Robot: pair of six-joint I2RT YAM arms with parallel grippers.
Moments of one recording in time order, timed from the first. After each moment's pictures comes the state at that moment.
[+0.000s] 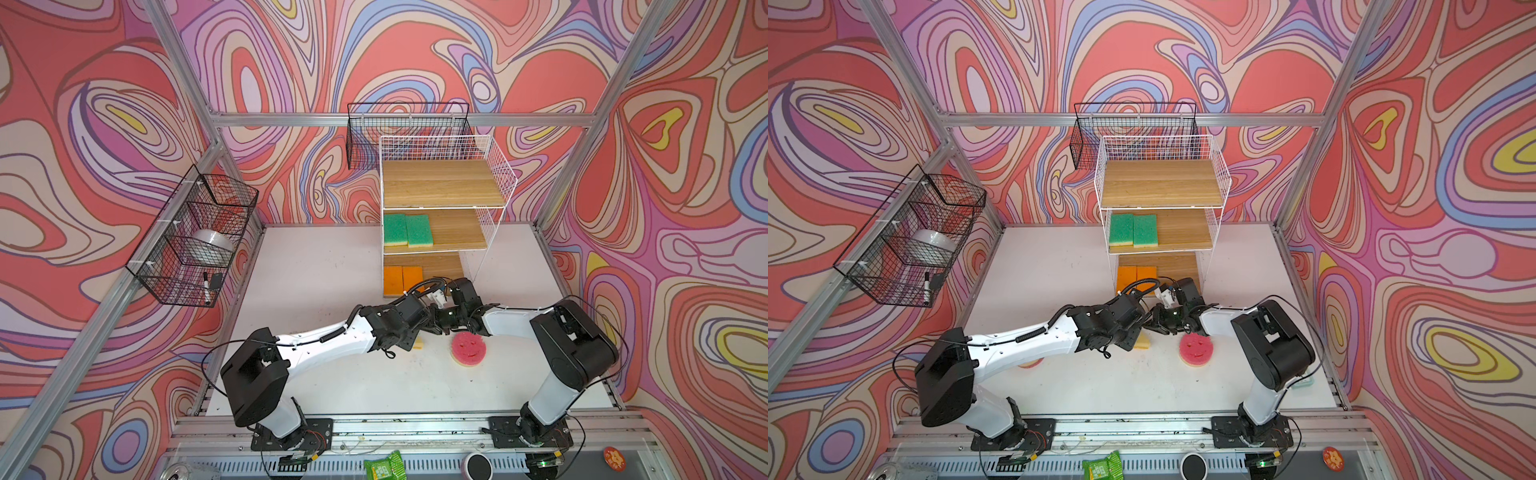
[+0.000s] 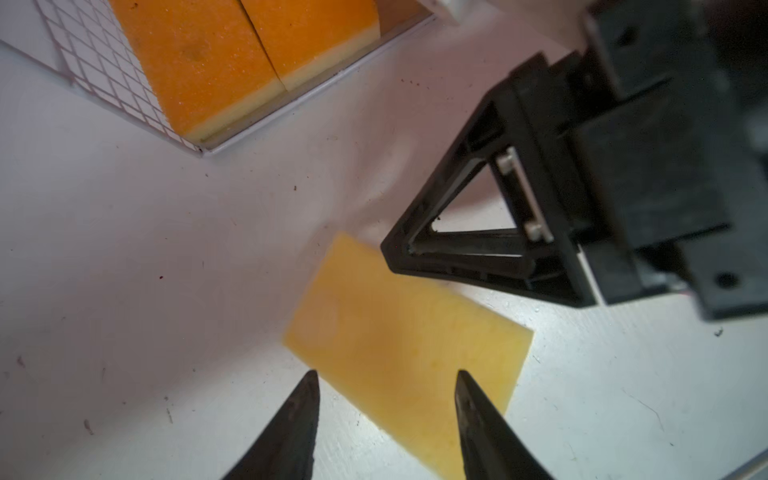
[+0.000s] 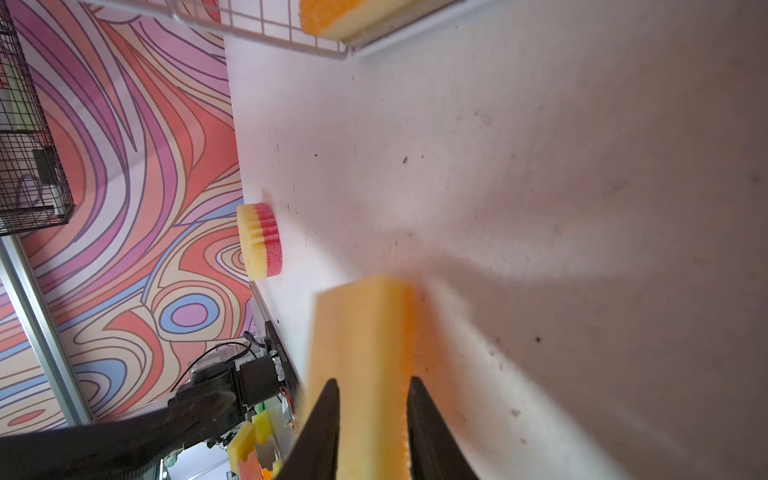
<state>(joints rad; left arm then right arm) -0.98 1.57 1.09 -0.59 -0.23 -0.45 0.48 1.74 0.75 0.18 -0.77 0.82</state>
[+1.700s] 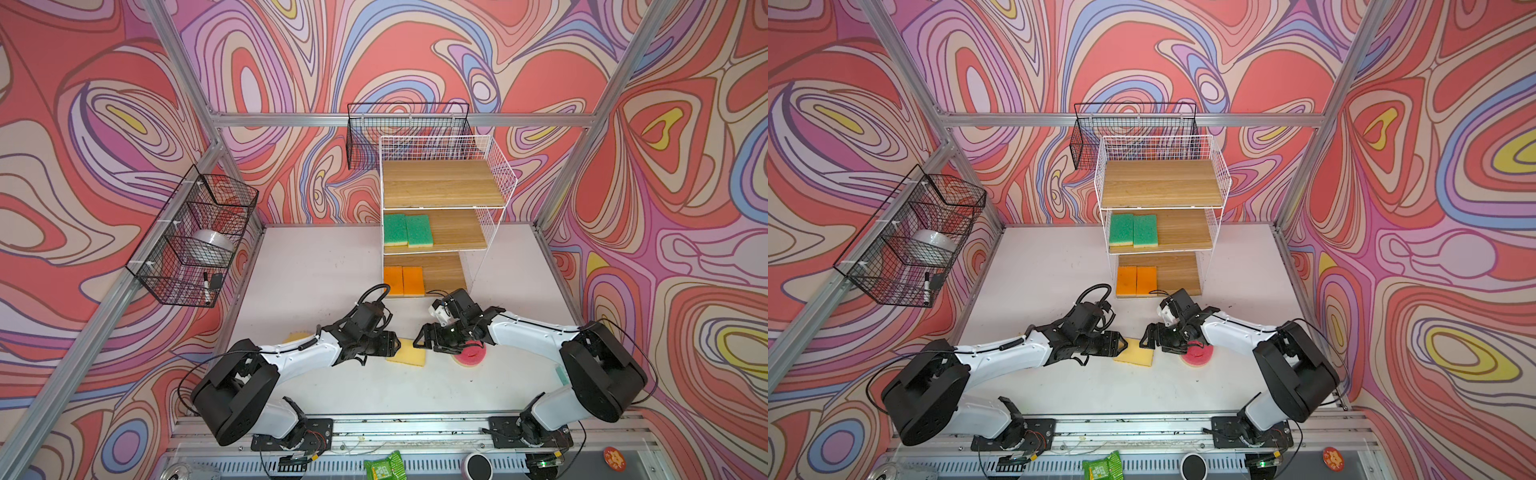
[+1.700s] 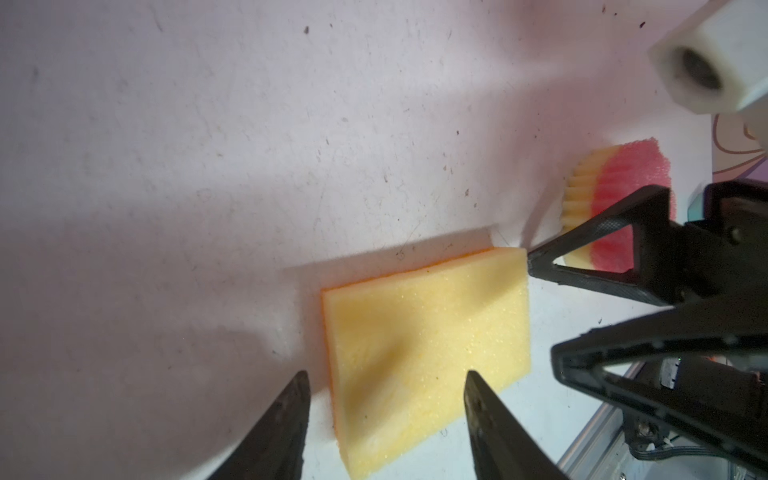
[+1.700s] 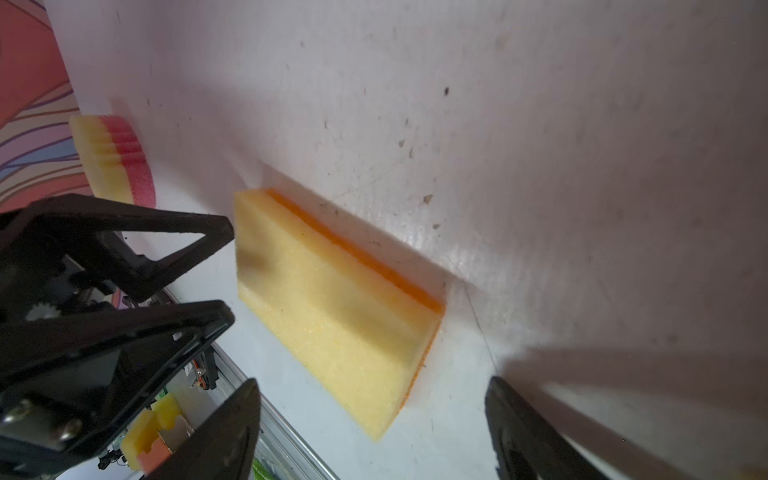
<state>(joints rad) -0.73 1.42 0.62 -0.11 0.24 -0.67 0.60 1.56 0.76 -0.33 -0.52 0.65</state>
